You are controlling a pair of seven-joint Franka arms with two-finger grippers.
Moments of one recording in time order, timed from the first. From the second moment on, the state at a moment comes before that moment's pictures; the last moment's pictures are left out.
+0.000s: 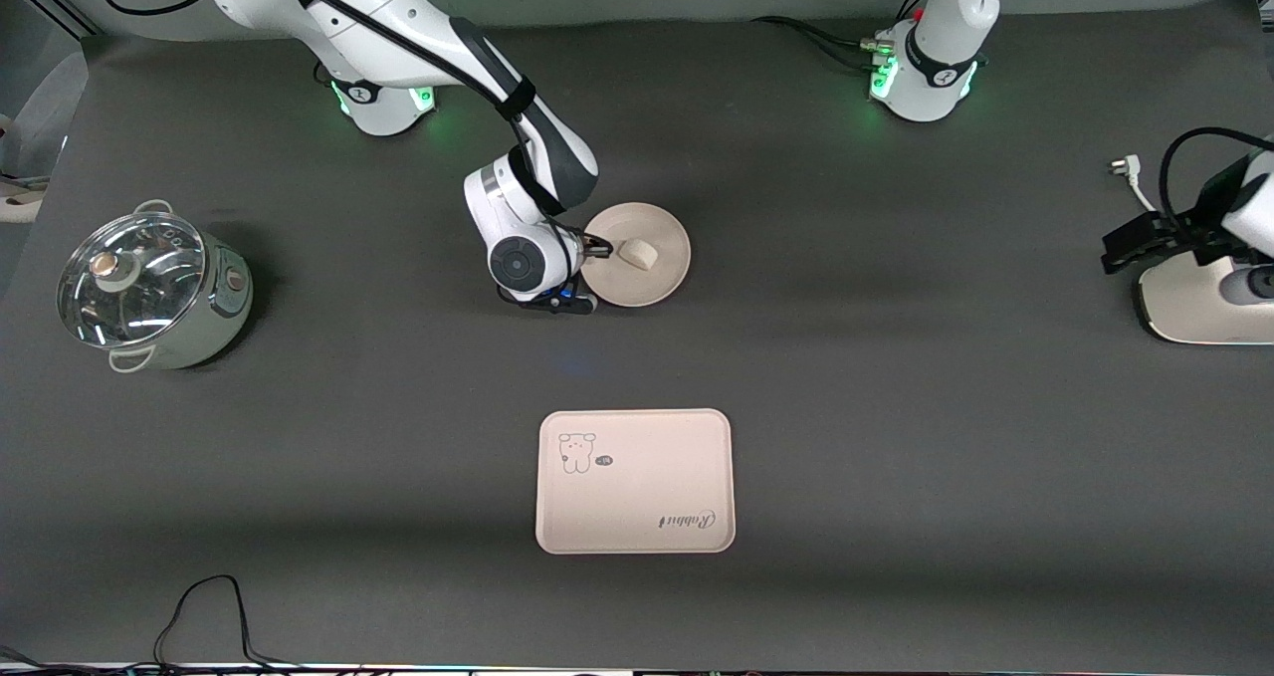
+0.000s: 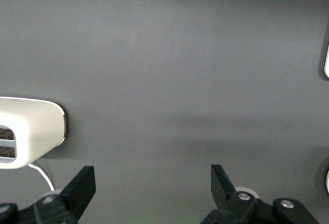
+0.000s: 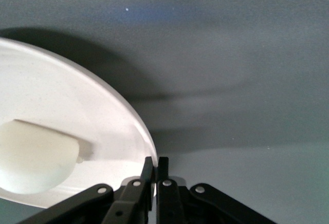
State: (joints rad) left arm -0.12 0.01 0.12 -1.66 0.03 1.65 -0.06; right arm 0.67 0.55 0.02 -1.95 0.45 2.09 0.54
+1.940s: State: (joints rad) left arm -0.13 -0.03 0.12 -1.80 0.03 1.78 -0.06; right arm 0.51 0.80 -0.20 -1.15 0.56 1.83 0.56
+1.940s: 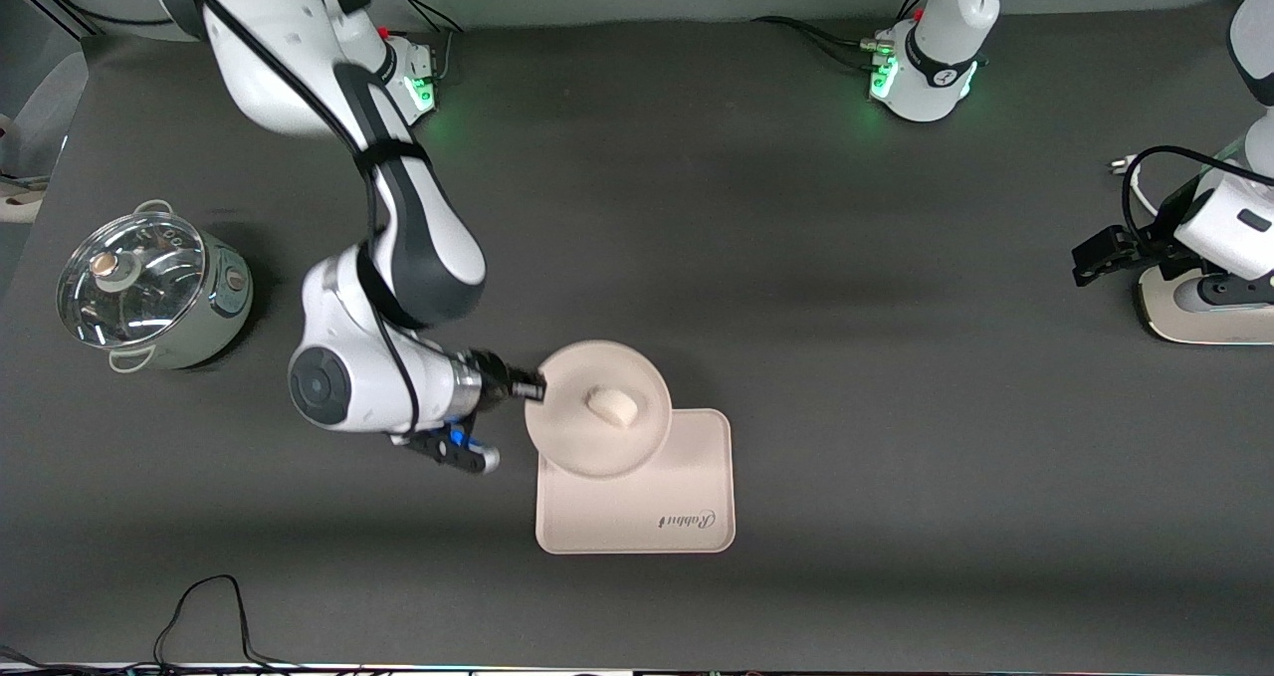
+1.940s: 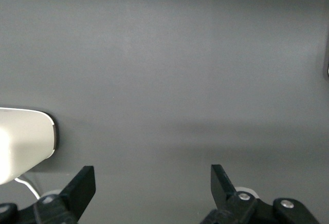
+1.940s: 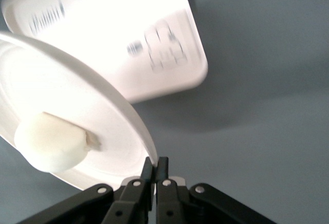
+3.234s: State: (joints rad) left arm -0.13 -0.04 0.12 -1.84 0.03 1.81 -0.06; right arm 0.52 1.05 -0.18 -1.08 0.70 2.07 0.67
